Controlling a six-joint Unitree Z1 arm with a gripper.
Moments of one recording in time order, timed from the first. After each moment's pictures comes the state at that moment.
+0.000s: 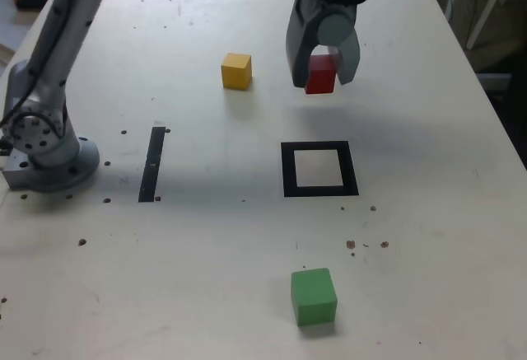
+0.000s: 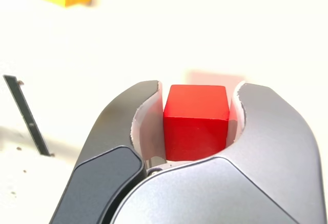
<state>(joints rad) 0.25 2.13 -1.82 1.42 0.06 0.13</state>
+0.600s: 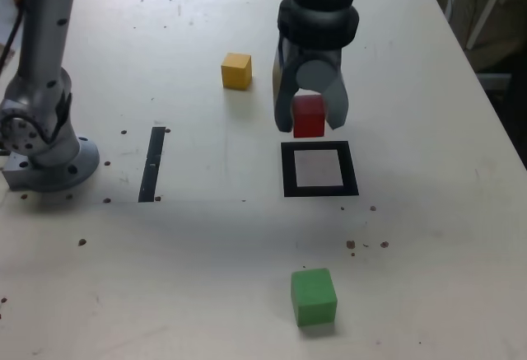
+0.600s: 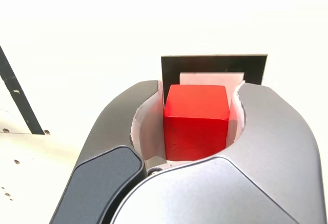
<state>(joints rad) 0.01 1.99 -1.54 1.23 0.06 -0.03</state>
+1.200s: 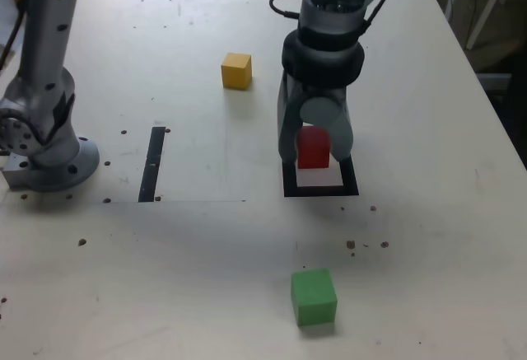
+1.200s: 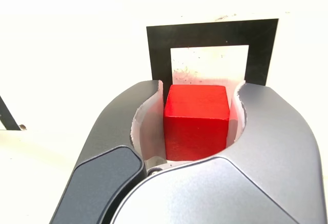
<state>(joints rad) -0.08 2.03 -1.50 1.15 0.06 -0.09</state>
